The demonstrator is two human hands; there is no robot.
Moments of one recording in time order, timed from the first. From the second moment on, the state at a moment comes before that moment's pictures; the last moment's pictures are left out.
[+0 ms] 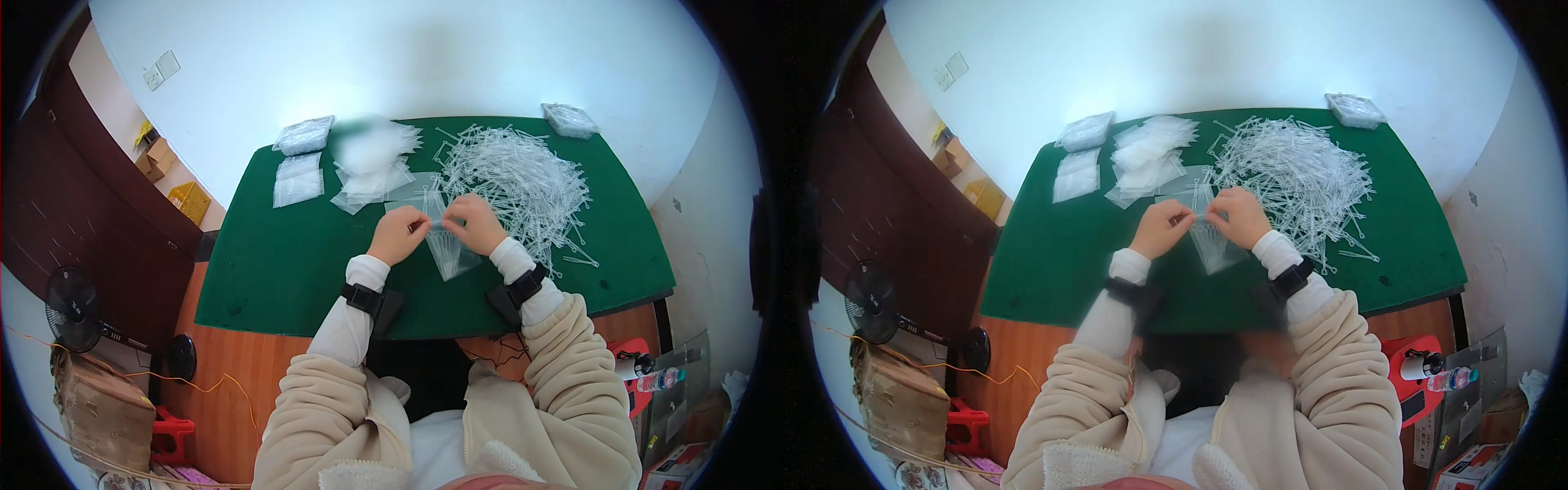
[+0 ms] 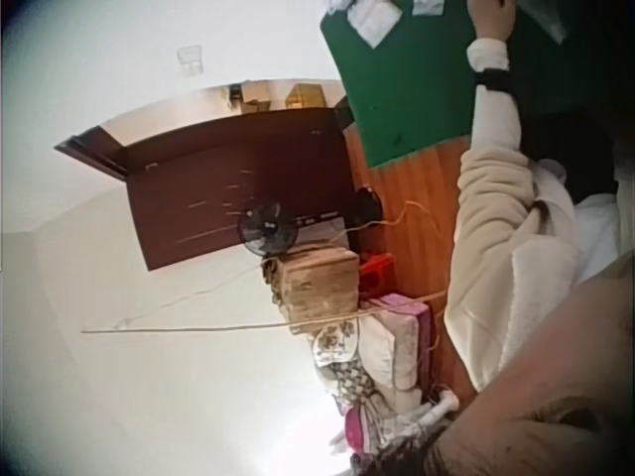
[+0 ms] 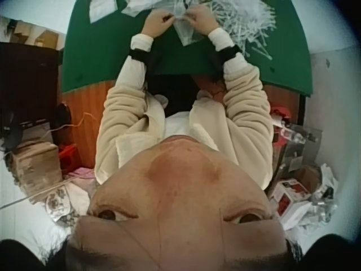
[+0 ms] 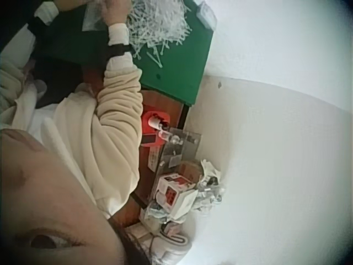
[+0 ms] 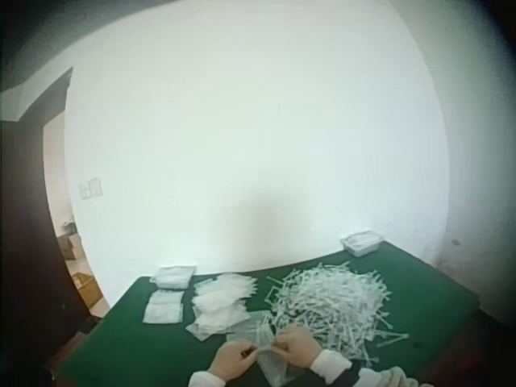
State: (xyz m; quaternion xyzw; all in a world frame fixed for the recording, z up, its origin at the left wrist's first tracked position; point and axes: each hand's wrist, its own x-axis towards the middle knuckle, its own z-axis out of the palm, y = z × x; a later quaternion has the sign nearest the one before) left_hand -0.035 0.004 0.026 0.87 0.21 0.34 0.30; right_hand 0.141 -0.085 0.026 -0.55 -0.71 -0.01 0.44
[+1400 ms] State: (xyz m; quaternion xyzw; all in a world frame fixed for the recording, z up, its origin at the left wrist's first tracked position) left_hand -0.037 0.000 0.029 0.78 0.17 0.20 0.57; right_hand 0.134 -0.081 0.022 -0.47 -0.39 0.52 0.59
